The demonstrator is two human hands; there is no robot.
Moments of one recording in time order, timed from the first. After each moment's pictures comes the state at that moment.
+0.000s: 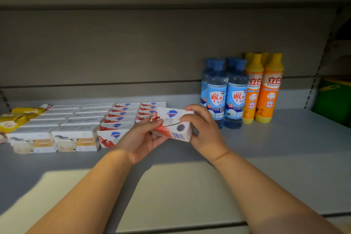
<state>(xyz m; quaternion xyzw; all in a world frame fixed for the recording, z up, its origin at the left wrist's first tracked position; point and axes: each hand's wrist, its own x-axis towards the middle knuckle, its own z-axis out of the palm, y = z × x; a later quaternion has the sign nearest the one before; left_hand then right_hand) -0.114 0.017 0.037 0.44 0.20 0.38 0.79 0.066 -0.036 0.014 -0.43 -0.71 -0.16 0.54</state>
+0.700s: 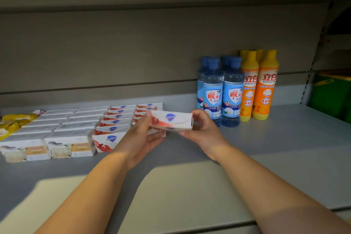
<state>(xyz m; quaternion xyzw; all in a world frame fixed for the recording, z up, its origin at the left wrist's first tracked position) -0.108 0.020 0.034 0.53 0.27 0.40 0.70 0.067 -0.036 0.014 -0.47 -0.49 0.33 0.65</state>
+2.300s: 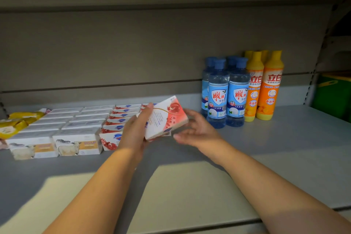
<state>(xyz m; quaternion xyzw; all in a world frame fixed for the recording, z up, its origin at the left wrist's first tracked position) -0.119 0.015 0.047 0.49 0.34 0.50 0.63 0.039 -0.051 0.024 -0.46 -0.53 0.41 0.59</state>
